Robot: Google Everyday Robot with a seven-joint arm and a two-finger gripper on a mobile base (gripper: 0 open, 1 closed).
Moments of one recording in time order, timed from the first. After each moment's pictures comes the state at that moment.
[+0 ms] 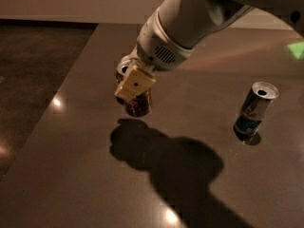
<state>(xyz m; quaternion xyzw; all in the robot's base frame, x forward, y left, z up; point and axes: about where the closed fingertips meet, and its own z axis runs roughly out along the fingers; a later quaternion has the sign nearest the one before) 0.468 0.044 0.968 -0.63 0.70 0.16 0.29</state>
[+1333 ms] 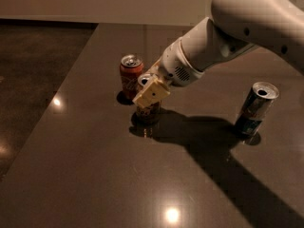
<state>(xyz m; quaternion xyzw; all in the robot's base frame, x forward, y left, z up) 0.512 0.015 0.903 -0.59 0.72 0.22 0.29</state>
